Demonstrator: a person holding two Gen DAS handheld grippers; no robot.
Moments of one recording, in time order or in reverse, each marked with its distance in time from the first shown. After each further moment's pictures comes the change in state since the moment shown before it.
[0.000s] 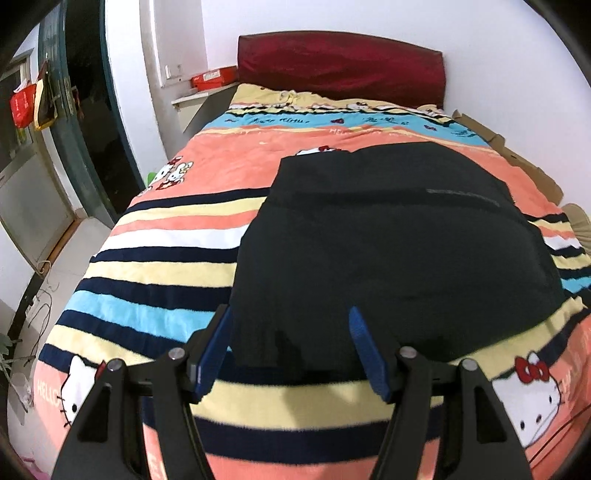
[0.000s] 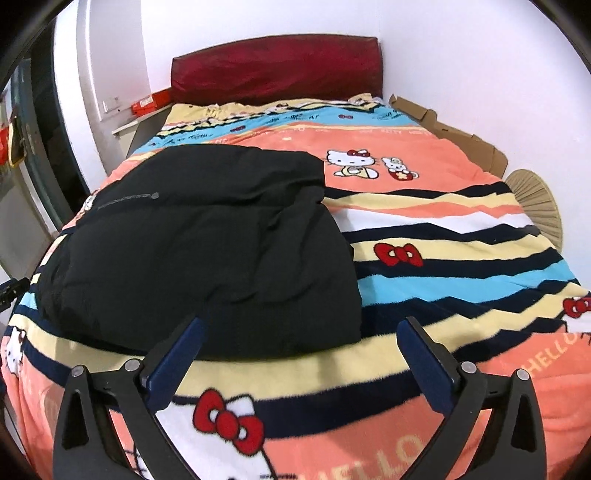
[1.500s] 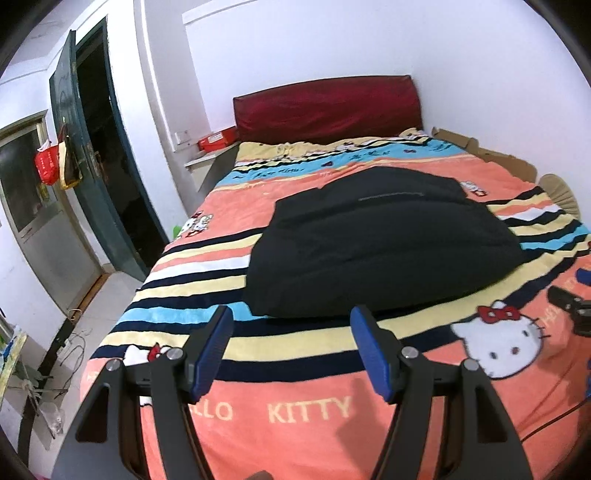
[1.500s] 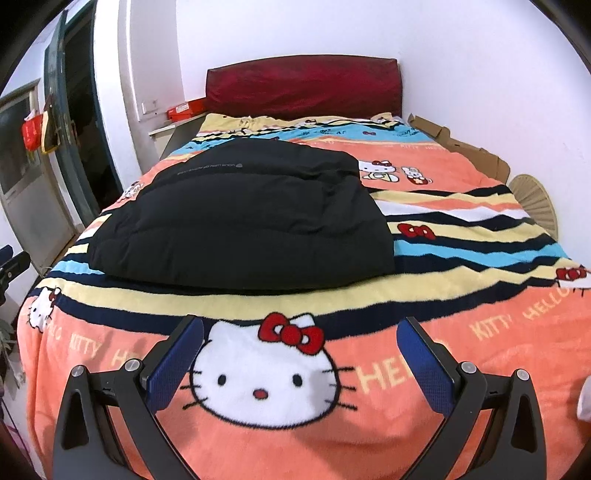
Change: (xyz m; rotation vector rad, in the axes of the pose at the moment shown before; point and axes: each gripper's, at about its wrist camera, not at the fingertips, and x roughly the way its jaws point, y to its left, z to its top) left arm -0.146 -0.052 -0.079 0.126 -0.207 0.091; right arm -0.079 0.042 -0.085 -0.047 -0.072 0.069
